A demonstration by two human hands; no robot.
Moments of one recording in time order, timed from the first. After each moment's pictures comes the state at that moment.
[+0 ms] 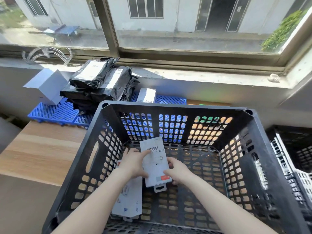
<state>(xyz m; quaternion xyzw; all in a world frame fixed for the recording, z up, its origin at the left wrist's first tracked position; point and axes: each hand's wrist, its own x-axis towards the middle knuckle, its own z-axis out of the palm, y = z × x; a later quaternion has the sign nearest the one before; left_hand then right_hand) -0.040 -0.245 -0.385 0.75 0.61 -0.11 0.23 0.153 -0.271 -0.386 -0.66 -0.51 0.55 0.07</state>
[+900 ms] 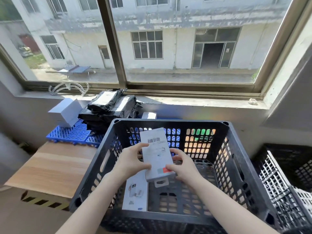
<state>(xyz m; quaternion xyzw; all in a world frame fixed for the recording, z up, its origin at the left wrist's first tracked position) -0.043 -0.290 -0.271 0.67 0.63 0.24 0.32 0.163 -0.307 -0.302 -0.59 -0.51 0.52 0.36</state>
